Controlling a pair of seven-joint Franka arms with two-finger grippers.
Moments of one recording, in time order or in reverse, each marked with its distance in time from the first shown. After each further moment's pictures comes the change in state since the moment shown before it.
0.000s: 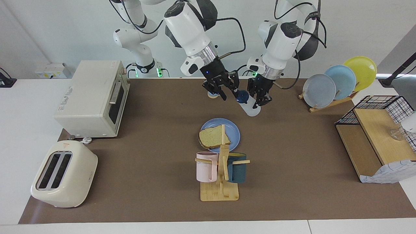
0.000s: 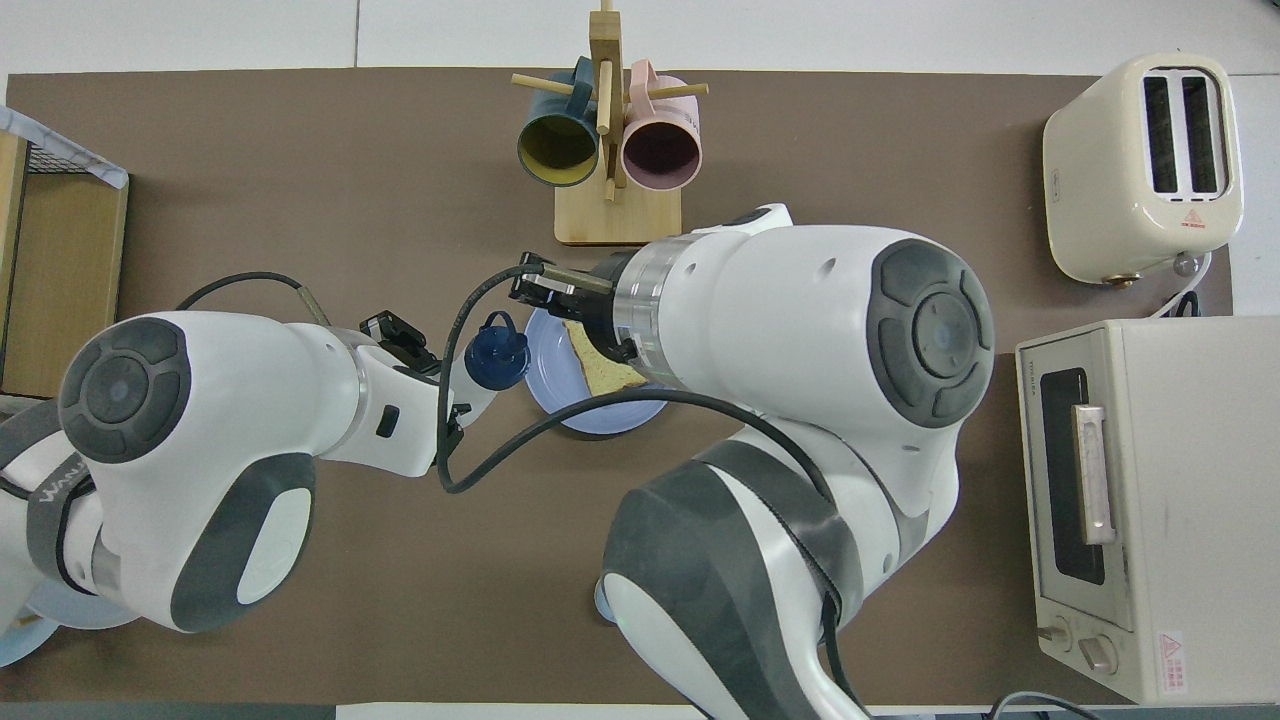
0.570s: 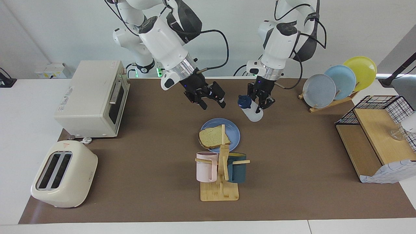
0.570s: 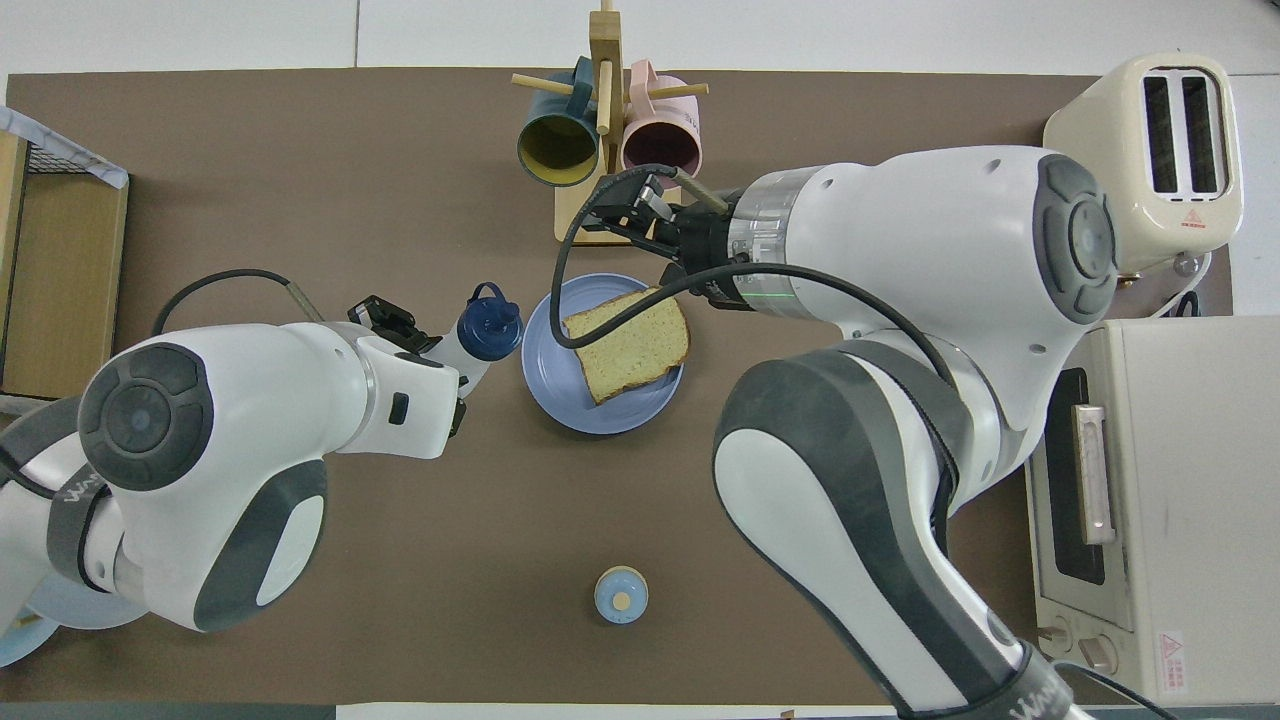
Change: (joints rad) left arm 0.000 0.003 -0.003 -0.022 0.097 0.096 -0.142; right arm -0.106 0.014 -0.011 -0.017 0.130 0.002 -0.004
